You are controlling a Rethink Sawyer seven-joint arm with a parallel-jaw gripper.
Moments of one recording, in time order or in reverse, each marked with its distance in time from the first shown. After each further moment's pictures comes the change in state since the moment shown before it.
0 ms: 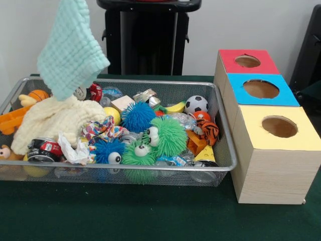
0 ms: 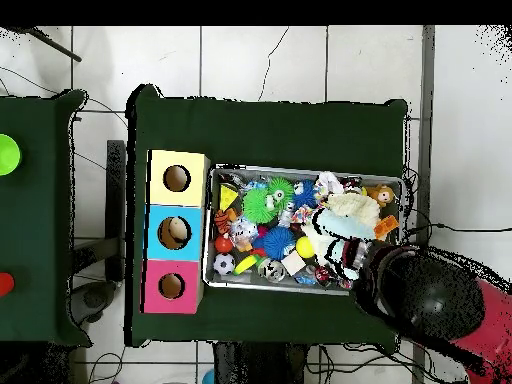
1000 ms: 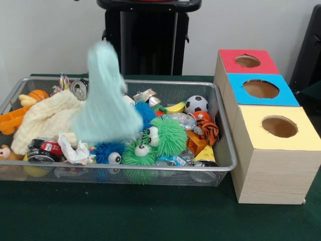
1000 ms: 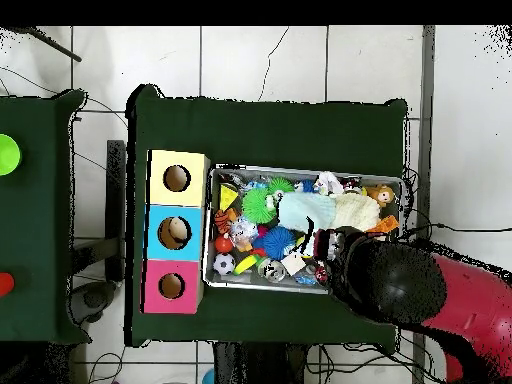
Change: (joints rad) arm 0.006 -0.008 0.129 0.013 -0.049 0.002 -0.025
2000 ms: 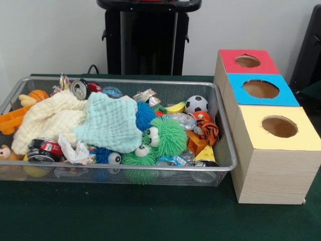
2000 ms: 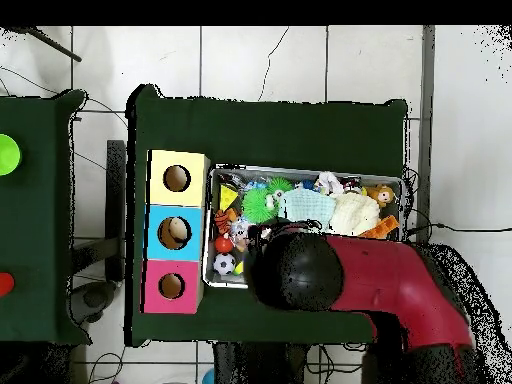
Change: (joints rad) arm 0.181 -0.009 0.017 0.000 -0.035 -0.002 0.000
